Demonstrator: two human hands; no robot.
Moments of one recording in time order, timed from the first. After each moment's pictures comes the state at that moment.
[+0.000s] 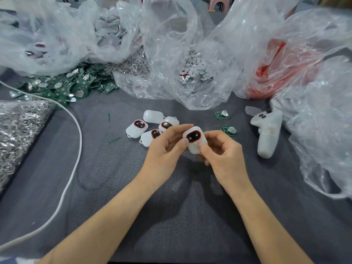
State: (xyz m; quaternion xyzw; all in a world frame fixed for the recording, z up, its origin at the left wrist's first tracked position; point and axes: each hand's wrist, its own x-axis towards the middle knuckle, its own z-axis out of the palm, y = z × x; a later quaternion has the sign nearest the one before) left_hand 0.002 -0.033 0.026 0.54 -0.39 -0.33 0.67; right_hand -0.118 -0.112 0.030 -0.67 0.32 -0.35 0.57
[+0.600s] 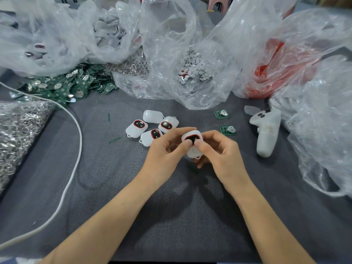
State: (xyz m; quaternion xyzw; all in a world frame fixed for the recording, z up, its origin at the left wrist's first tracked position) left_hand 0.001 -0.030 0.027 0.56 -0.41 -0.33 0.64; right_hand -0.118 -0.113 0.030 -0.65 0.27 -0.32 0.63
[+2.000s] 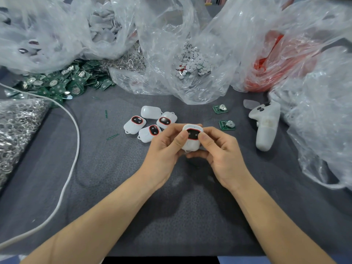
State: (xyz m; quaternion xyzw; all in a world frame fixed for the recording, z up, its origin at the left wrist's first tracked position) left_hand -0.003 -0.034 0.020 0.43 -0.33 -0.45 0.71; right_hand -0.116 -0.112 0.024 -0.56 0.20 -0.33 0.74
